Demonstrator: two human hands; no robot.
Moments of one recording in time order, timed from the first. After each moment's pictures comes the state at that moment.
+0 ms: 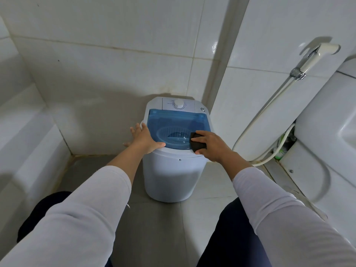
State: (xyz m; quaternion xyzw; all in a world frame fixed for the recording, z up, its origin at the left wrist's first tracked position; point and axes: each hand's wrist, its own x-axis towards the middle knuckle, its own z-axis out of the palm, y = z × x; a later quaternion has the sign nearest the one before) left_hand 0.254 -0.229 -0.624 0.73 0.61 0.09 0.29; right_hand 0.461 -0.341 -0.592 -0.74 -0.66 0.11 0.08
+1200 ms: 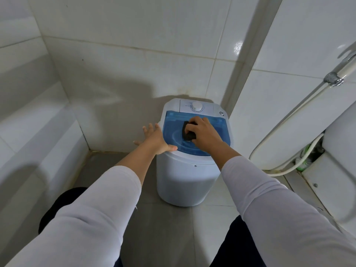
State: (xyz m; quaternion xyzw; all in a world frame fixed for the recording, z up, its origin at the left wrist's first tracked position) left_hand 0.243 -0.216 -0.622 0.73 0.63 0.04 0.27; right_hand 0.408 -0.276 -0.577 -0.66 -0.75 -0.03 0.06
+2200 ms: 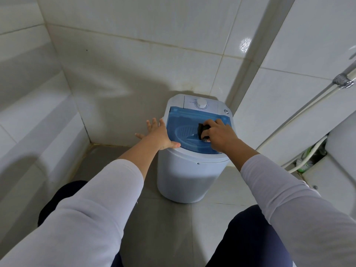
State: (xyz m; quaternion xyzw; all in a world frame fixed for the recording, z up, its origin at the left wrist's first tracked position) left_hand 0.242 -0.228 -0.605 0.74 0.62 -0.01 0.27; right_hand 0.436 -0.284 -0.575 -0.67 -0.73 -0.06 -0.09
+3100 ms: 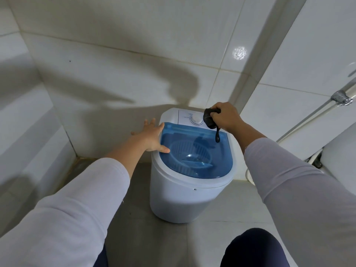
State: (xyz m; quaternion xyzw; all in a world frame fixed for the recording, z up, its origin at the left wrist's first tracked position) left_hand 0.242 -0.146 -0.593 0.81 0.54 -0.03 0.22; right_hand 0.462 -0.196 -0.508 -0.78 -0.57 0.10 0.25
